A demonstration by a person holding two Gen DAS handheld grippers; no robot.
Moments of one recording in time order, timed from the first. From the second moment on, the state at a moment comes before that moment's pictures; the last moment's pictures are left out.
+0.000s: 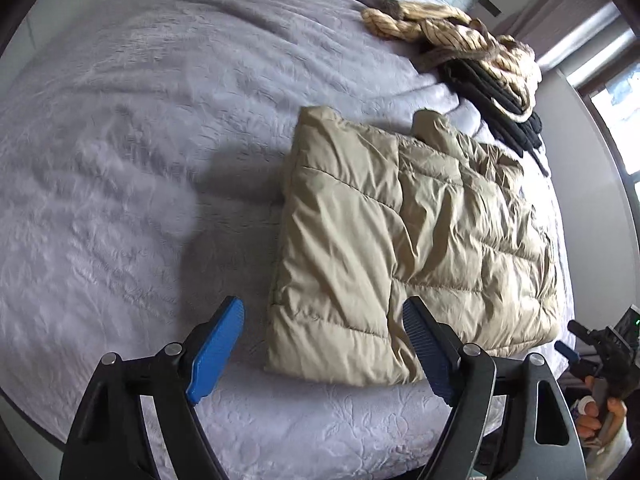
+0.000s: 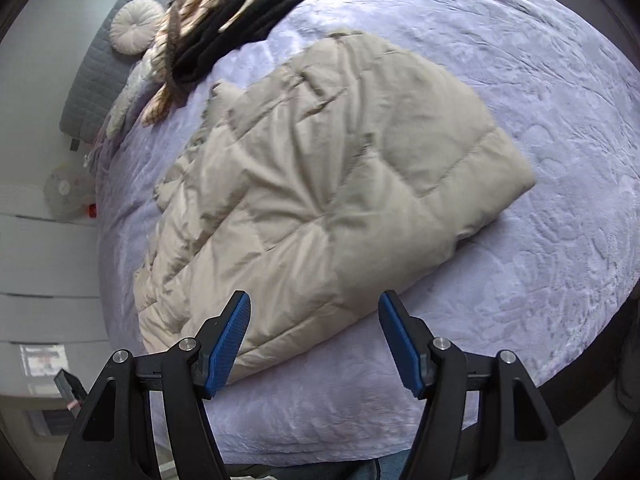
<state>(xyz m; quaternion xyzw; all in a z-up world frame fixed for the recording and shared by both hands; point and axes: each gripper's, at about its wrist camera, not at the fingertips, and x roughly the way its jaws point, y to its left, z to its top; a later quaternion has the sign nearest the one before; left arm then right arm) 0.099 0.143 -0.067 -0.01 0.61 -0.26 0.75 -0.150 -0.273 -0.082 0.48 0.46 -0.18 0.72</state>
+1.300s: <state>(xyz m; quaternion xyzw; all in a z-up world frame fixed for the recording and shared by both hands) 0.151 0.137 -0.126 -0.01 0.65 -0.28 0.71 -0.075 -0.194 -0.093 0.32 0.59 -0.13 0.74</state>
